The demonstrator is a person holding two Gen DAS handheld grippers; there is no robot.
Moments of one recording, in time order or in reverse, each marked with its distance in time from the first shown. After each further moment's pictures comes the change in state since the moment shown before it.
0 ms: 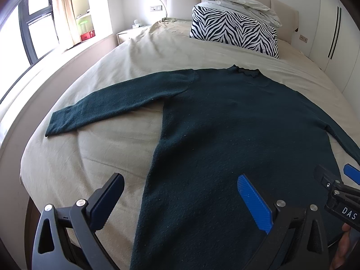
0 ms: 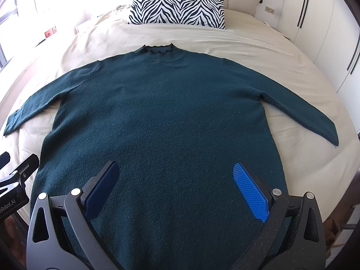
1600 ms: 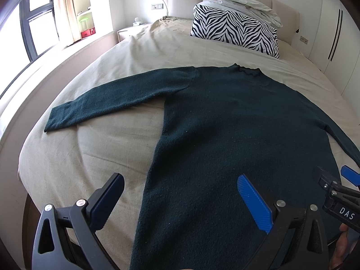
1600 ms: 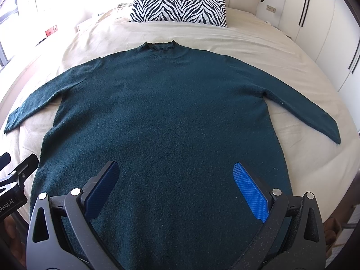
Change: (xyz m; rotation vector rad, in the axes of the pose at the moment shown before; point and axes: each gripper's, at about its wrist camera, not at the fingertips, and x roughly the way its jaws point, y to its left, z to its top) left arm 0.001 0.003 -0.007 -0.011 0.003 -0.006; right arm 0.004 0.004 -0.006 -0.004 0.007 0.006
